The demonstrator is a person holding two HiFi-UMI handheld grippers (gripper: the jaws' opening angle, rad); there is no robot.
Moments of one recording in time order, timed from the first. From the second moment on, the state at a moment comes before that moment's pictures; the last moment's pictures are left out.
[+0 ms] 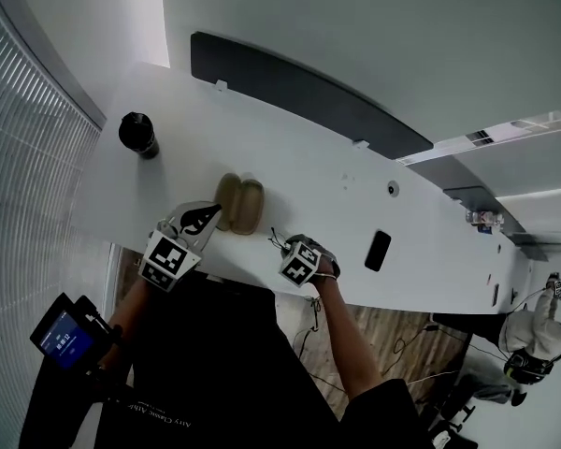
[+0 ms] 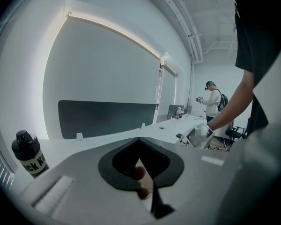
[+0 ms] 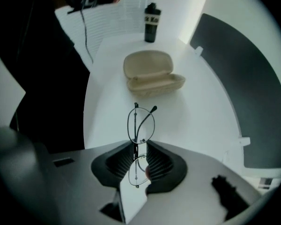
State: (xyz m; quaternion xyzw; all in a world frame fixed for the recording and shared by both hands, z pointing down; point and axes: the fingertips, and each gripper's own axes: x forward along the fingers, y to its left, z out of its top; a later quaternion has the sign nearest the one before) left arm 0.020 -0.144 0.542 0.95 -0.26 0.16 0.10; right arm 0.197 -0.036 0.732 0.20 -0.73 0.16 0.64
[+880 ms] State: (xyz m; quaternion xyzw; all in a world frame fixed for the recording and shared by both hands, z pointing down) left arm -0.035 -0.163 0.554 0.94 -0.28 0.16 0.10; right arm 0.111 -0.174 0.734 0.40 -0.66 0.54 0.33
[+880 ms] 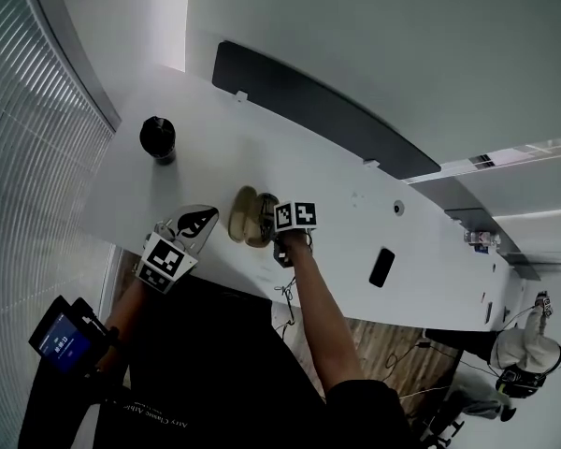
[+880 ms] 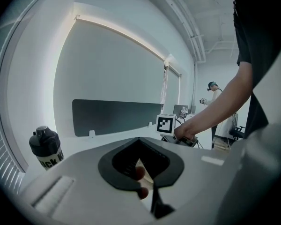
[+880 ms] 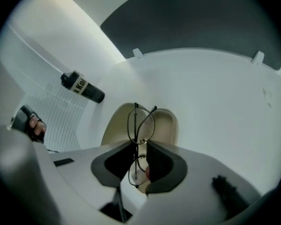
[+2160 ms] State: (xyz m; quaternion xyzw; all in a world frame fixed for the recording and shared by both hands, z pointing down) left arm -0.008 -0.163 0.597 0.95 -0.23 0.18 0.13; right arm 0.131 -0.167 0.795 0.49 -0.60 0.53 0.36
